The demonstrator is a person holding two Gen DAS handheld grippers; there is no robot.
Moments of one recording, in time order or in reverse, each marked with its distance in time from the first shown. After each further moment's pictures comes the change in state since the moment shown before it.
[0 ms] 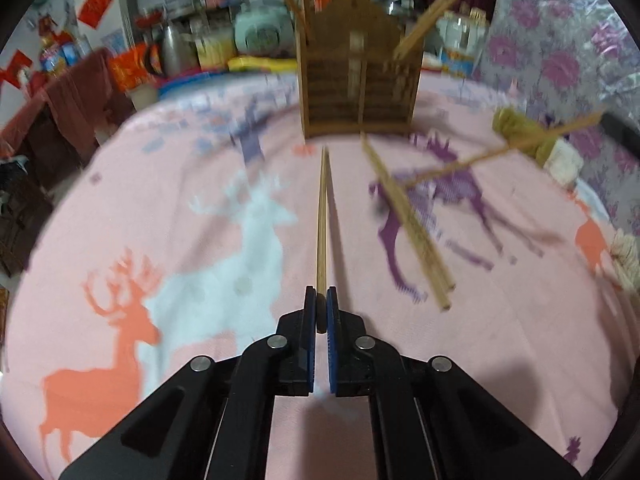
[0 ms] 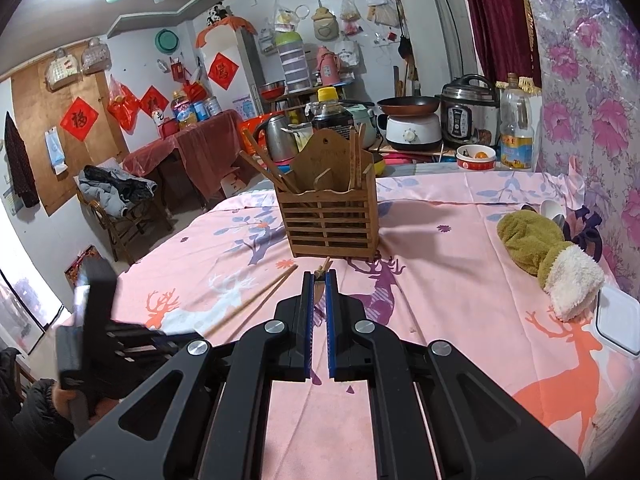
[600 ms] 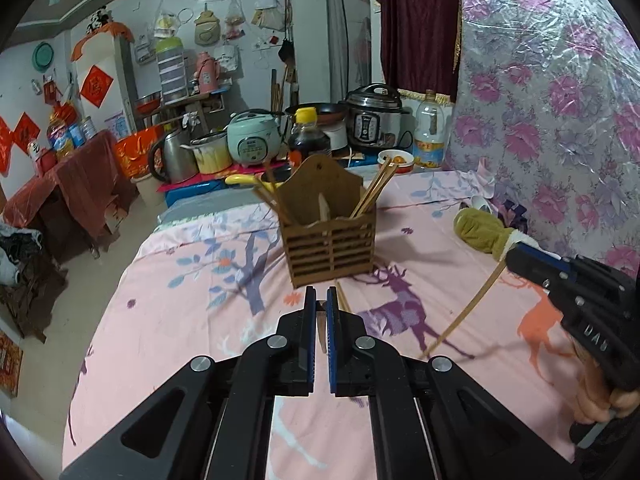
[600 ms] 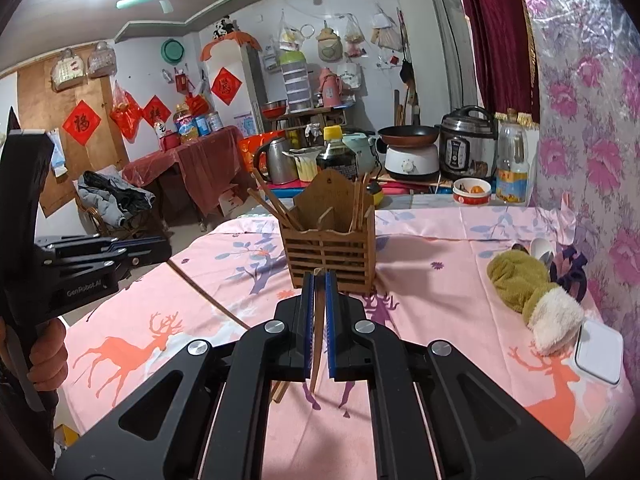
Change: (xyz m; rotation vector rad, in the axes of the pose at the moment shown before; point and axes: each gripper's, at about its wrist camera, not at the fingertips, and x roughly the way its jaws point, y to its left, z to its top) left arm -0.109 -0.043 0.095 0.096 -0.244 0.013; right arm -0.019 0.014 0.033 -0.038 -0.070 -0.021
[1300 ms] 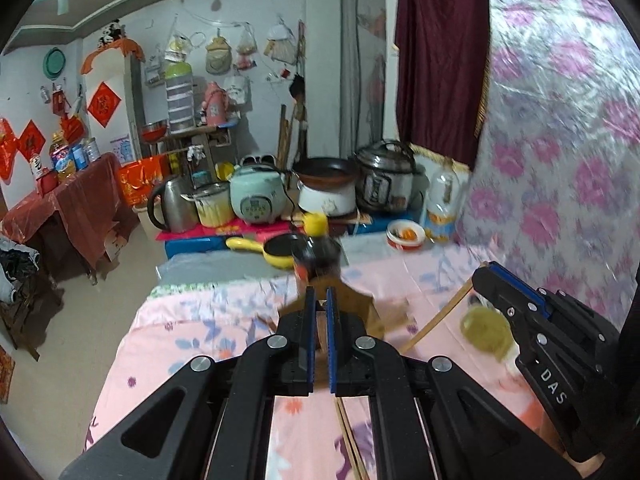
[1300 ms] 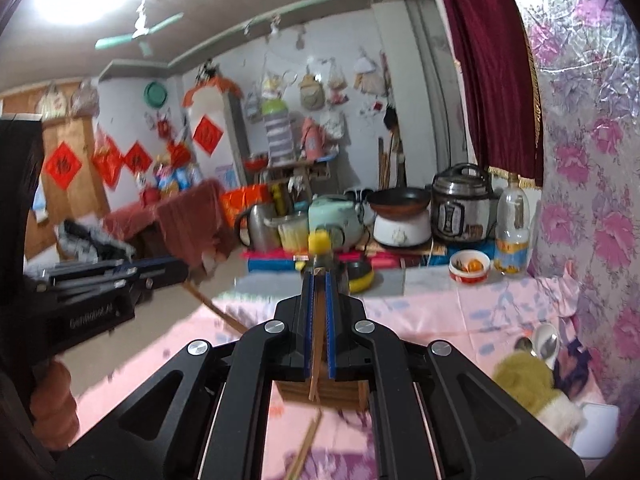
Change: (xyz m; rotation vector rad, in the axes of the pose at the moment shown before) left arm 0.026 0.020 0.139 -0.068 -0.131 0.015; right arm 0.058 -0.005 0.127 0.053 -0.188 -0.060
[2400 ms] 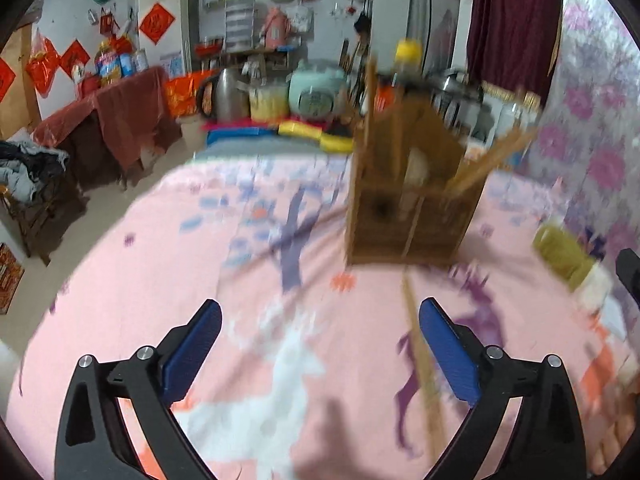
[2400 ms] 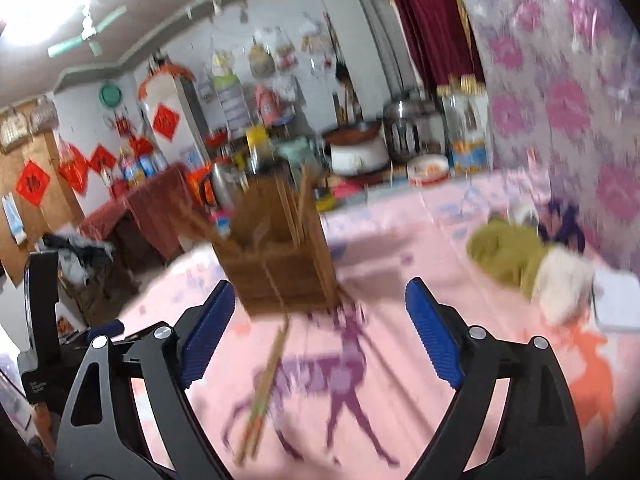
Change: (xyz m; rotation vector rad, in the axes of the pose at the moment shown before) left arm 0.060 0.050 -0.198 -0.165 0.233 0.141; right arm -0.027 -0.048 -0.145 0.152 0.168 -0.102
